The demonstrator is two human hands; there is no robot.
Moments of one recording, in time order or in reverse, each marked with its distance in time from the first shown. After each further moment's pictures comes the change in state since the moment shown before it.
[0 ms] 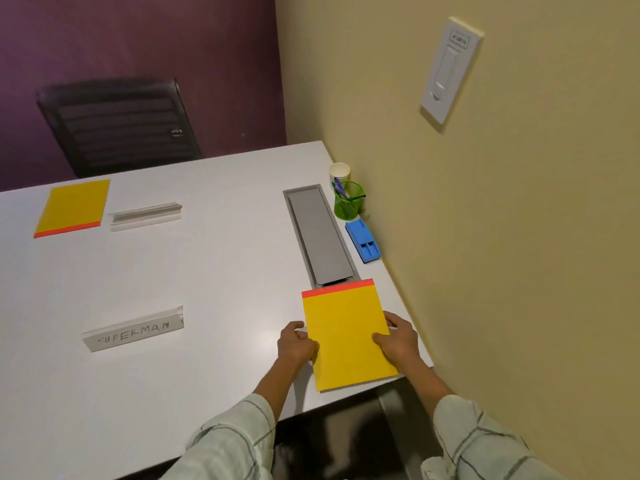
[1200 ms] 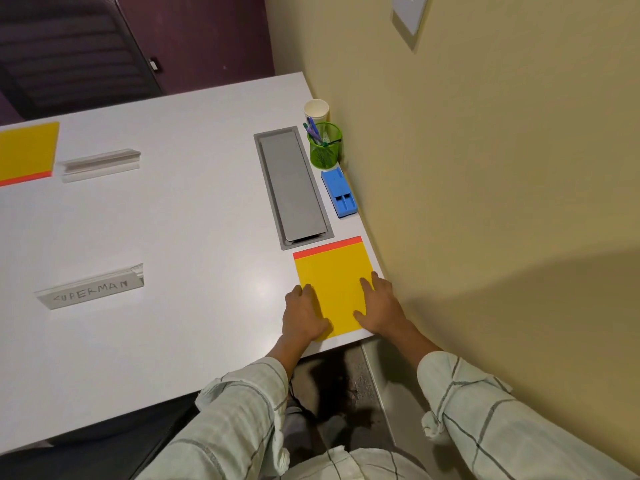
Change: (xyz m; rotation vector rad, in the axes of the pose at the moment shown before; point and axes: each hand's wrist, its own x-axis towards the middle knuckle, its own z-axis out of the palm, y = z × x) left_hand -0.018 -0.002 0.095 0.789 -0.026 0.273; right_hand 0.037 0.046 -0.035 -0.959 -0.257 -0.333
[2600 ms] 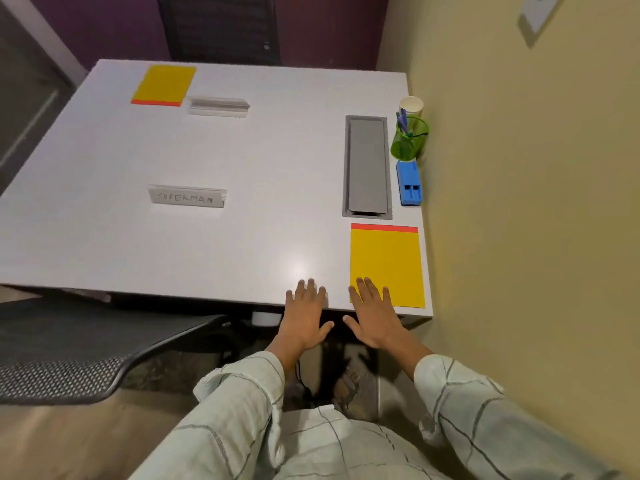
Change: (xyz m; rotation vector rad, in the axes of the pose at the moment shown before) left_hand -0.107 -0.085 0.044 0.469 0.109 0.050; right_hand -0.061 -0.061 0.054 -0.389 -0.071 -0.390
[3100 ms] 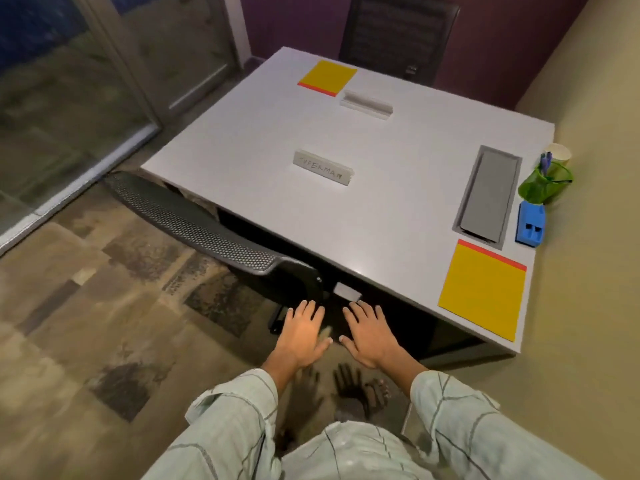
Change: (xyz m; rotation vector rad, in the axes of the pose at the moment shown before) left_hand -0.197 -0.082 0.060 -0.237 0.070 -0.356; right_hand -0.047 -0.175 0.025 -0.187 -0.020 -0.489
